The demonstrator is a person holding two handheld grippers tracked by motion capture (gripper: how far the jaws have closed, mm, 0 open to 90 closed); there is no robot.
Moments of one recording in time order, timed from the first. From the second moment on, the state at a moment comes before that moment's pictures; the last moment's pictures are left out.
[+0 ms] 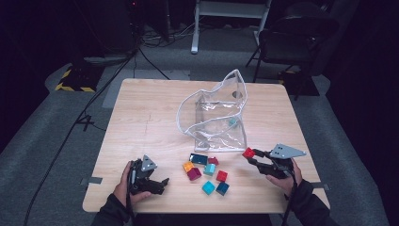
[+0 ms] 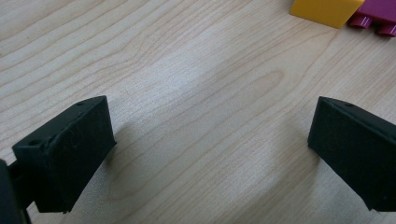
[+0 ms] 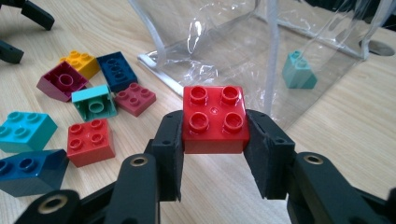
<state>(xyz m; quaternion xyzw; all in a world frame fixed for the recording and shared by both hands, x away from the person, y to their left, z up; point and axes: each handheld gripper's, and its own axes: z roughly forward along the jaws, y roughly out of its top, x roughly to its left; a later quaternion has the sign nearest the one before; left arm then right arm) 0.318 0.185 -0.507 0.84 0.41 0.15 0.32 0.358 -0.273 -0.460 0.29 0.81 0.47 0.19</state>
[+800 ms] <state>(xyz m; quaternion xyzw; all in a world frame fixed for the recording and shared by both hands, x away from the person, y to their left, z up) 0.318 0.184 -0.507 0.84 0.41 0.15 0.32 0.355 -0.285 -0.420 0.28 0.78 0.50 0.23</state>
